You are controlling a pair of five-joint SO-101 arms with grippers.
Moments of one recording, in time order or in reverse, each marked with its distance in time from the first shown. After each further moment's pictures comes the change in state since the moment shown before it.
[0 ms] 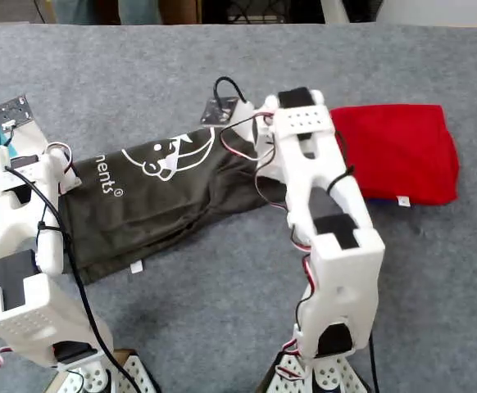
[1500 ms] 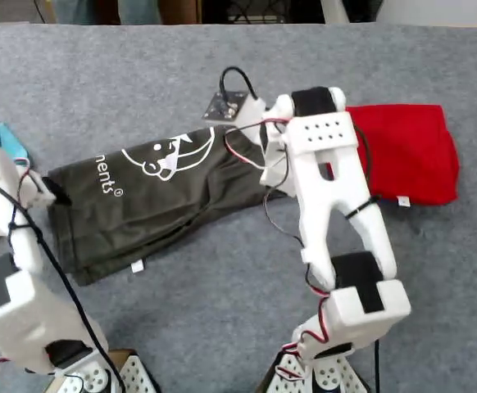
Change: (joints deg) left arm -10.6 3.2 -12.9 33.9 -2.5; right arm -0.5 -23.9 8.7 17.8 -8.4
